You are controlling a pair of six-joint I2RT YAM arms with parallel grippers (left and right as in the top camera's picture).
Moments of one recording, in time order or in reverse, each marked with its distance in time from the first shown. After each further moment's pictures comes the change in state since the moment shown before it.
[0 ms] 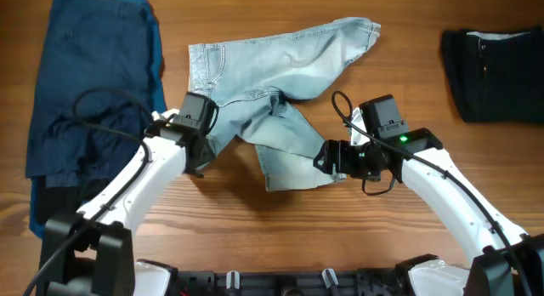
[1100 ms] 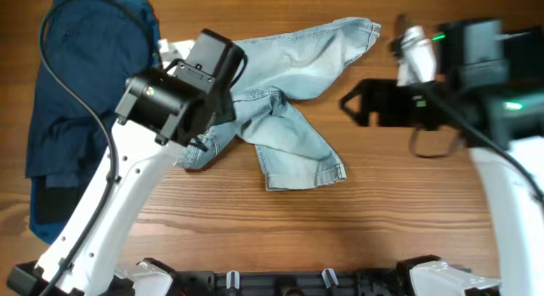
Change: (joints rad) left arm -0.204 -0.019 0.825 -0.700 -0.143 0.087; right arm -0.071 -0.019 0.744 -0.557 -0.006 -0.180
